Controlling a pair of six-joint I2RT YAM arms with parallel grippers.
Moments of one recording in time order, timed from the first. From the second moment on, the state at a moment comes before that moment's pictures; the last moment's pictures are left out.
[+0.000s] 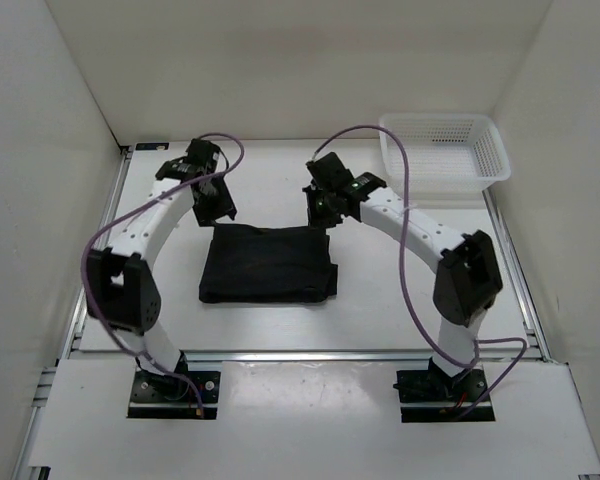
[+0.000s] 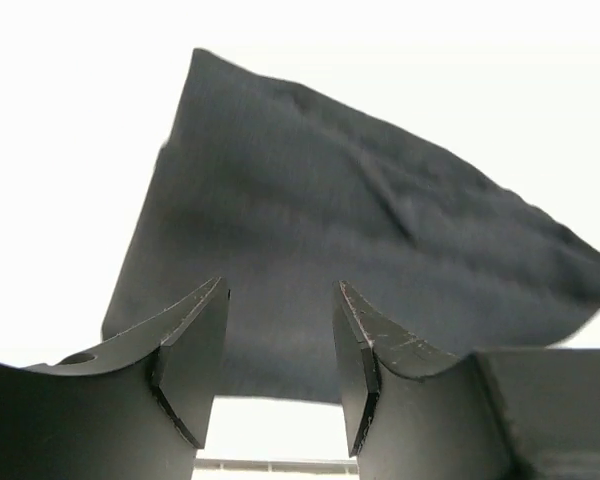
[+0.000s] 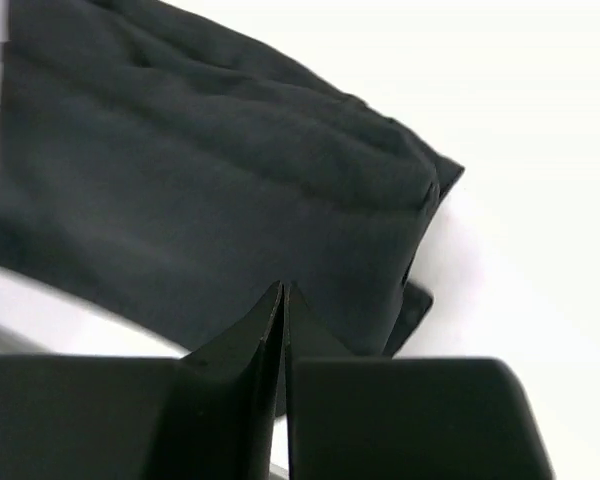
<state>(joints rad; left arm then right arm) -0.25 1.64 1.47 -0.94 -0.07 -0.58 0.71 1.81 1.61 -0.74 -0.03 0.44</state>
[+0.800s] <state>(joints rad) -0.24 1.45 1.76 -1.05 -0.14 -0.52 0.62 1.37 1.52 -0.80 0.13 0.41</state>
